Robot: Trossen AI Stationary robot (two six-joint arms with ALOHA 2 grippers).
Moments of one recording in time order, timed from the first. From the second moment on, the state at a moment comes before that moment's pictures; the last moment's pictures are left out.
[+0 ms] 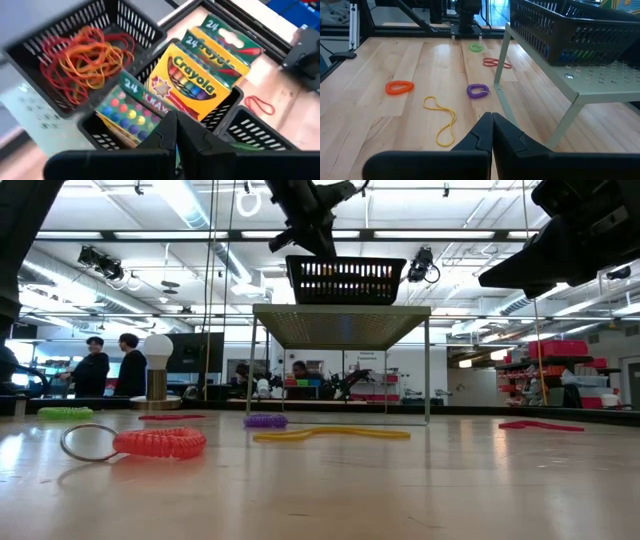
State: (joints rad) left arm 0.26 1.80 1.88 -0.87 -0.27 -0.43; right arm 0.51 0.92 0.28 0.29 0.62 0.15
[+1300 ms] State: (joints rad) left arm 0.08 1.04 0.41 0.58 -0.22 -0.11; right arm 0.46 0.92 0.61 -0.74 0.61 0.83
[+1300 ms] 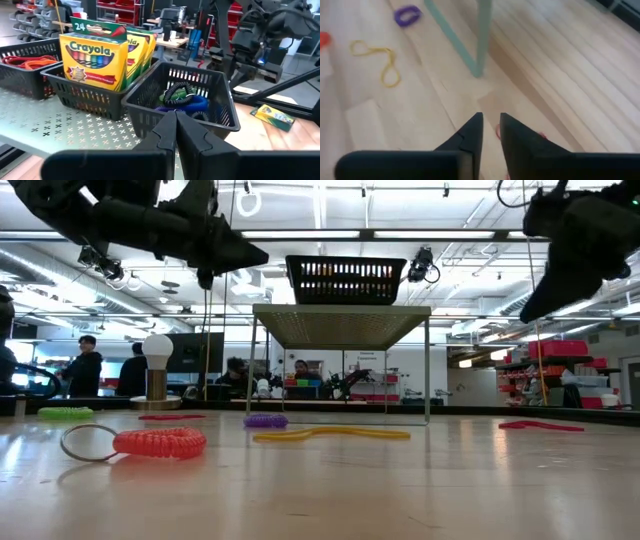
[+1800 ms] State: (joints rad) left arm 0.09 1.05 0.41 0.58 -0.24 -0.11; right arm 0.41 0.92 0.61 -0.76 0.61 0.86
